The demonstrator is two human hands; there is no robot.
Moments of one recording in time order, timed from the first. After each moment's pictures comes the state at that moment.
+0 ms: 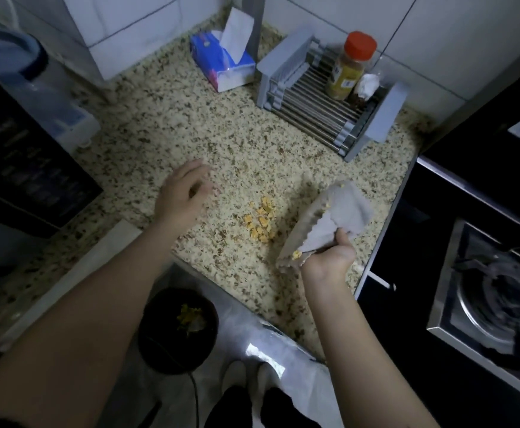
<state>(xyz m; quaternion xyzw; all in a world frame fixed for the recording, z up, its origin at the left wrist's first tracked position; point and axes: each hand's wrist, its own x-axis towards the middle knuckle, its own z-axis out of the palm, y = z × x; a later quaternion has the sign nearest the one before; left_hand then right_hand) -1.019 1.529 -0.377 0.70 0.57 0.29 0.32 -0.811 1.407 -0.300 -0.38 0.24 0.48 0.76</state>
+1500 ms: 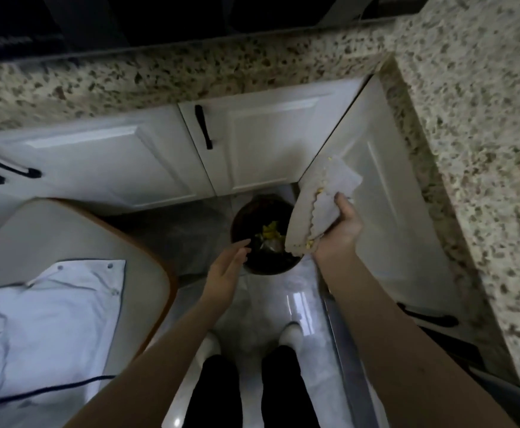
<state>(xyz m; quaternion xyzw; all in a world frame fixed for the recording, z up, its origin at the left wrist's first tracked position) -1.114 1.138 -0.540 0.18 0.71 0.48 0.48 -1.015 1.304 -0.476 -0.44 -0.05 0.79 0.42</state>
